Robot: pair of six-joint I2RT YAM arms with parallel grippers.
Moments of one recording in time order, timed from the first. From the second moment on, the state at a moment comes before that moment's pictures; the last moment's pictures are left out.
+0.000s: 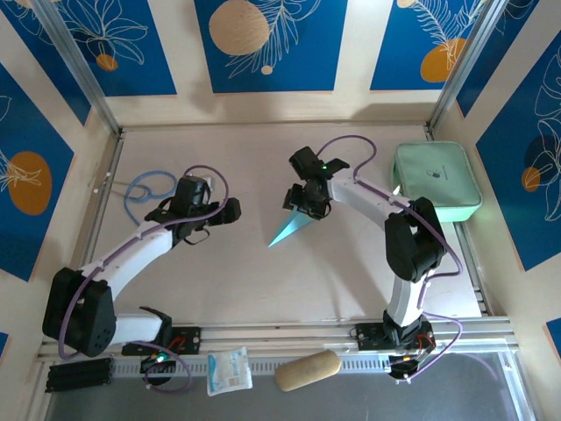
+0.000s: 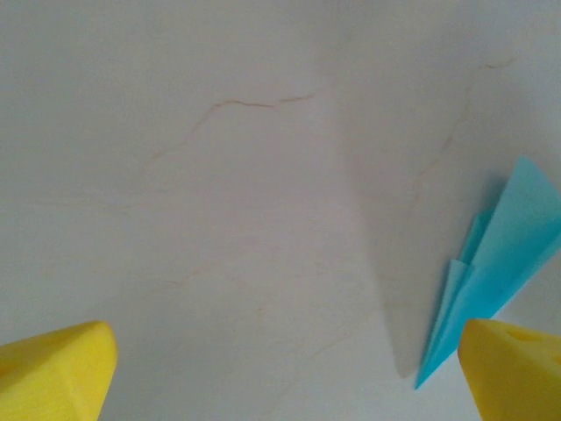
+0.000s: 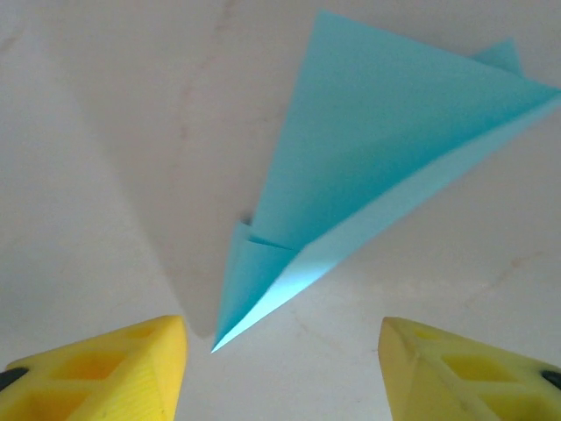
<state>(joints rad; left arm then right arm) -0.38 1.28 0.81 -0.35 0.06 -0.47 0.60 1.84 1.45 -0.89 -0.07 0.87</state>
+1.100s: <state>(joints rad) -0.30 1.31 0.75 -0.24 0.18 -0.52 0.61 1.98 1.47 -0.88 -0.02 1.07</state>
